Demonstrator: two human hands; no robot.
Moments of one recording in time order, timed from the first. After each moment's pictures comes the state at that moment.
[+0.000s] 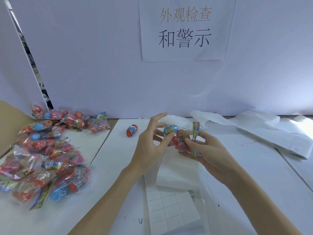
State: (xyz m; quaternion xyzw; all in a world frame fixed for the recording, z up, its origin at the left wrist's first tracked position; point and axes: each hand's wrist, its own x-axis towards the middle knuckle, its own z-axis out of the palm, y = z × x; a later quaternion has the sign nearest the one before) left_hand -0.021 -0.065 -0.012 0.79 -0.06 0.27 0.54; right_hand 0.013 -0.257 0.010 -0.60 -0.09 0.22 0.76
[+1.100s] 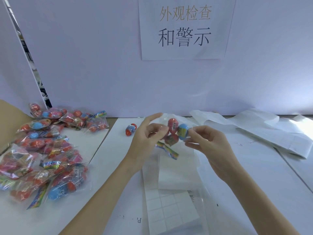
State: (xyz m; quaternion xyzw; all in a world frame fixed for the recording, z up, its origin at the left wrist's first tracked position) left_hand -0.026 -0.058 0.002 0.70 0.01 0.16 0.70; right_hand 0.016 -0.257 0.015 -0.67 -0.10 0.09 0.73
